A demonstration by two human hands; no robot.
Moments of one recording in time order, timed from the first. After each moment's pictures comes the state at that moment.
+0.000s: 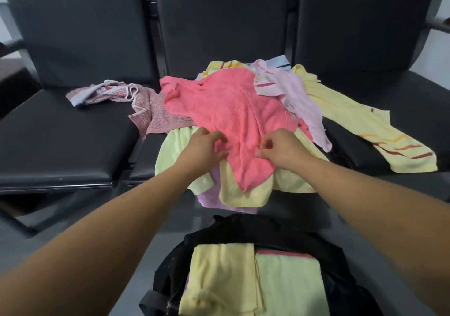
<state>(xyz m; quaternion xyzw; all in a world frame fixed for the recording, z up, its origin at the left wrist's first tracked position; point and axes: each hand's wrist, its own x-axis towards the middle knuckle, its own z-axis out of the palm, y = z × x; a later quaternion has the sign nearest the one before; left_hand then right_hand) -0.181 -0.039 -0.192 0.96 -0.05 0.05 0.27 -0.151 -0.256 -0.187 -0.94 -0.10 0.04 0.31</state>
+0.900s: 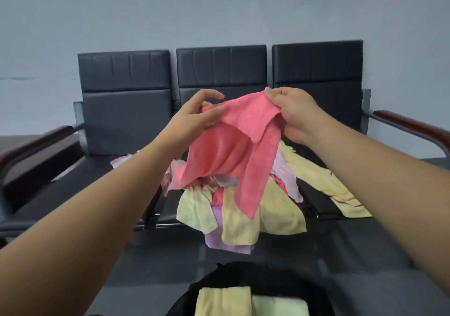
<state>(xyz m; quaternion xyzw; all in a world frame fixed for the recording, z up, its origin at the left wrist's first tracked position) -0.297 -0.044 0.077 0.75 -0.20 0.15 0.61 -0.276 -0.266 0.100 -0.67 -0.12 -0.04 0.73</state>
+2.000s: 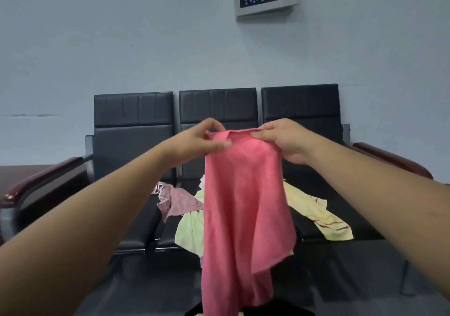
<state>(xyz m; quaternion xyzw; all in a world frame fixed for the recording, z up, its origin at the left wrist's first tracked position) -0.356 -0.063 0.149 0.87 -0.21 0.06 0.45 -0.331 -0.311 0.152 -0.77 -0.19 0.03 0.61</state>
